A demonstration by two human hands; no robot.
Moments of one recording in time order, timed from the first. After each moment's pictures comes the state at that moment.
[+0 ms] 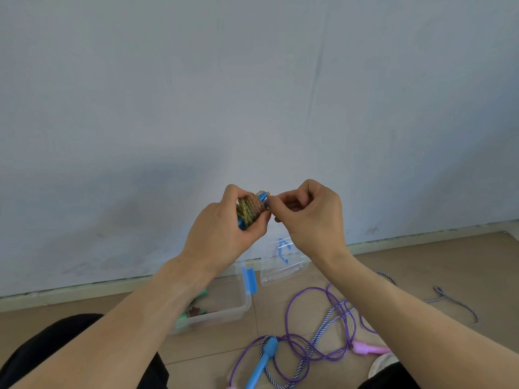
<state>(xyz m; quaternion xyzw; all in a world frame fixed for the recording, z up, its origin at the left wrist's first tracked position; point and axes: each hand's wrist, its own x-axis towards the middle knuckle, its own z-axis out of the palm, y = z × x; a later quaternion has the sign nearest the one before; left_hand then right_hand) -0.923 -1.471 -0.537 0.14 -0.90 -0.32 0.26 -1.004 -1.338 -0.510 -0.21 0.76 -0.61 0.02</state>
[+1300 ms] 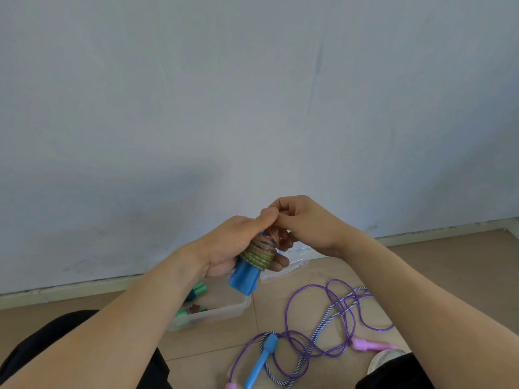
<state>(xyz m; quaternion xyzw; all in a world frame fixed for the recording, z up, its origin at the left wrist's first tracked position) -0.931 -1.464 -0.536 0.13 -0.58 -0.79 -0.12 -1.037 -1.333 -0.521 -0.32 0.73 -0.50 0.35</state>
